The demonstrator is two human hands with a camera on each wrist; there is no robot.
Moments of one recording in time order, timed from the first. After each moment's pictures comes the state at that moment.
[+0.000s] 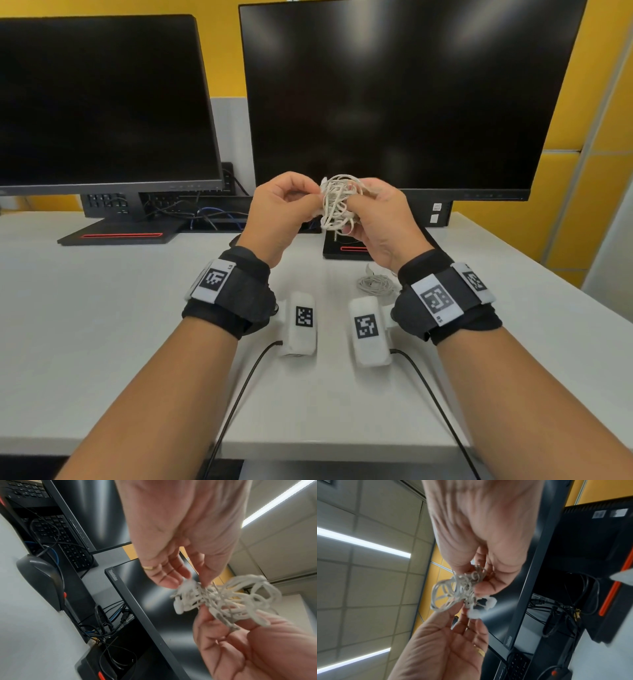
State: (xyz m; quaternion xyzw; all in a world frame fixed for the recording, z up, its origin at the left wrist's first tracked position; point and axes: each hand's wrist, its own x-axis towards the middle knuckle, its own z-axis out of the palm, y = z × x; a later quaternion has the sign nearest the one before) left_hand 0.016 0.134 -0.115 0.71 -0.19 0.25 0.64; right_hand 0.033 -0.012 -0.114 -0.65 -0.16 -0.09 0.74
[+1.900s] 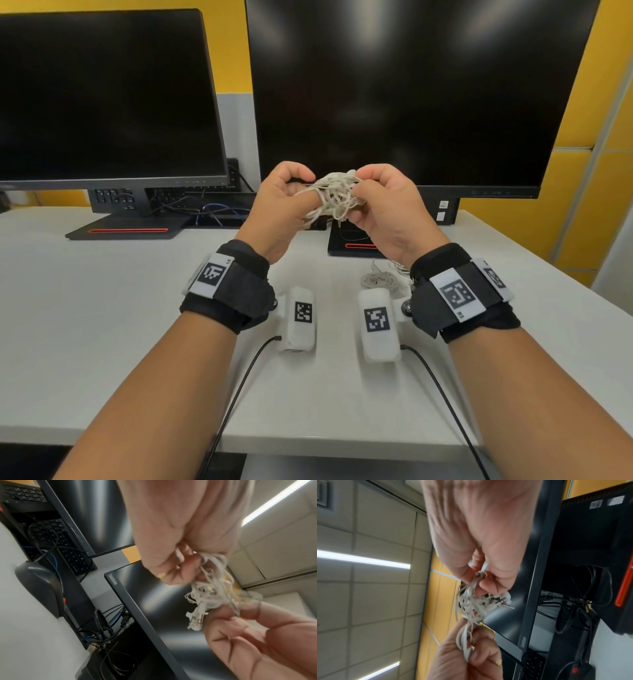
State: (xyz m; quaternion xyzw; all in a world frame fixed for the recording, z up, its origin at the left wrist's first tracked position) left_hand 0.012 0.139 -0.111 0.66 -0.19 0.16 0.70; right_hand 0.022 -0.016 -0.105 -0.61 -0.19 -0.08 0.77
